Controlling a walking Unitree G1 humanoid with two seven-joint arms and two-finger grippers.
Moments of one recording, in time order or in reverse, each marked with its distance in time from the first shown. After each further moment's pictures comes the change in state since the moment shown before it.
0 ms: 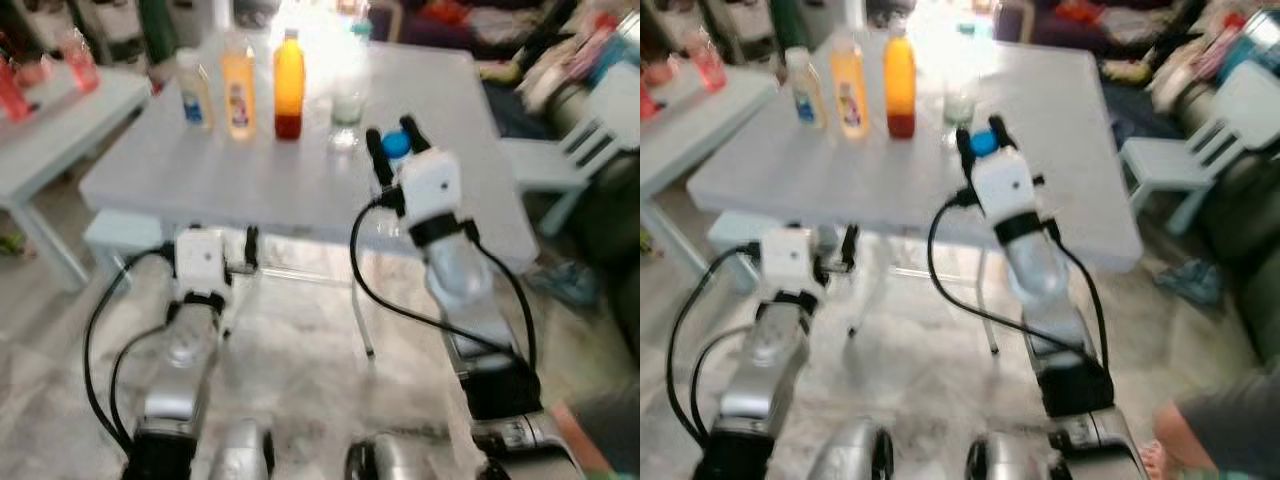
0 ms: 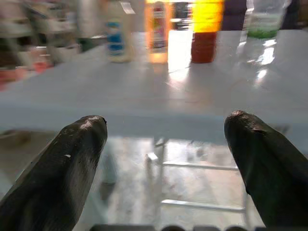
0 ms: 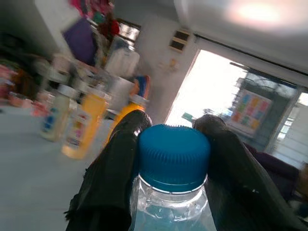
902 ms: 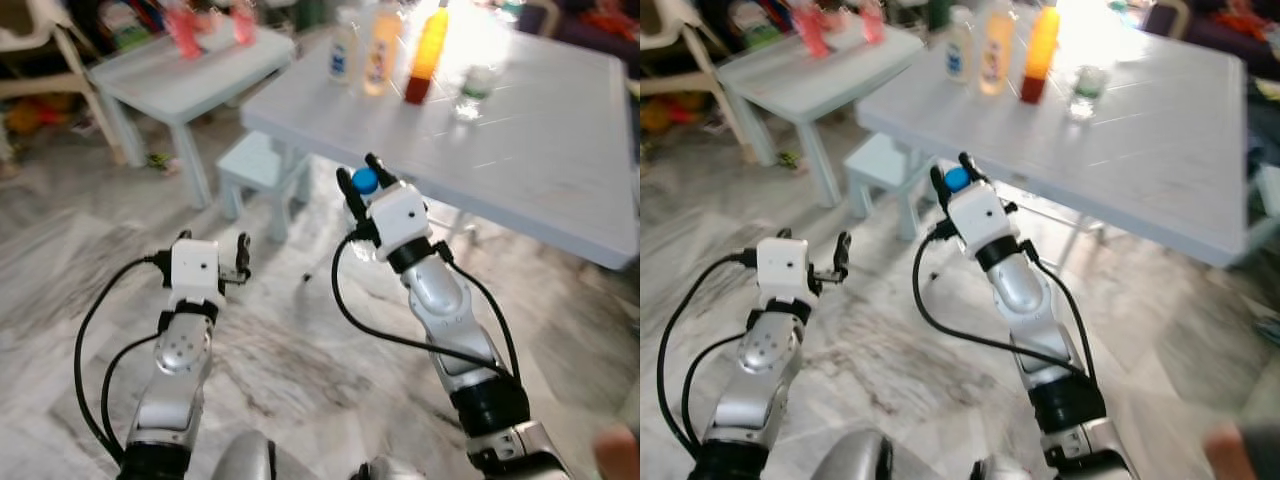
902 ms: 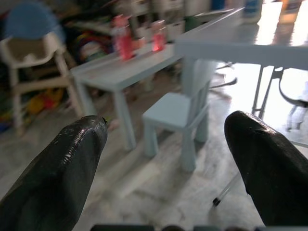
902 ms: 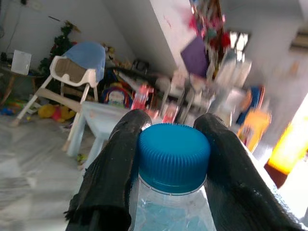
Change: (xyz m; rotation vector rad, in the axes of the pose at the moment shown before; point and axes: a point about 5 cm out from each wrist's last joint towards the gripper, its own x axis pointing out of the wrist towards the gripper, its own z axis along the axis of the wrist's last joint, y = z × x) left arm -0.010 -0.006 -0.014 0.044 0.030 -0.005; right arm -0.034 0.015 -0.037 0.068 0.155 0.034
